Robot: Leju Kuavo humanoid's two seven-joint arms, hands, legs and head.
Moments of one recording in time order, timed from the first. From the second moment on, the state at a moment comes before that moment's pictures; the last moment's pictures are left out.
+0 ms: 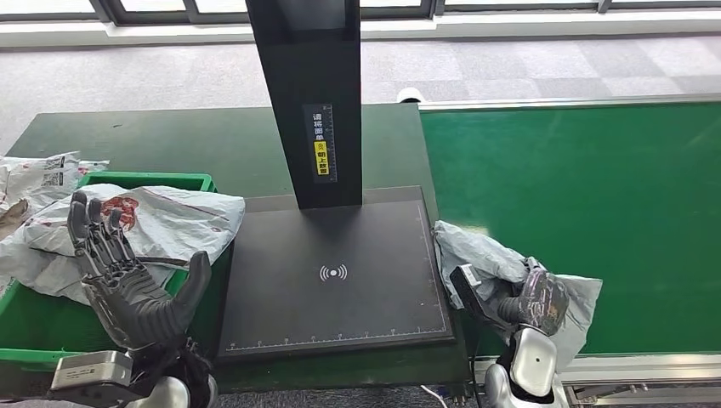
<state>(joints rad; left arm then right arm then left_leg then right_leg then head) 0.03 -0.22 -0.25 -1.72 -0.29 0.70 -0.70 0.00 0.17 -0.21 -1.28 1.55 -0.40 0.27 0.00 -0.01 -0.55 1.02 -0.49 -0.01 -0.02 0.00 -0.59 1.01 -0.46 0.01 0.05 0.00</state>
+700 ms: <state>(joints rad) 0.06 -0.23 -0.23 -1.75 -0.31 0.70 -0.70 0.05 0.13 -0.11 -1.64 1.55 -0.69 0.16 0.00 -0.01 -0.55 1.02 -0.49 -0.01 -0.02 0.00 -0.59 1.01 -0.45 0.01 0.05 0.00</state>
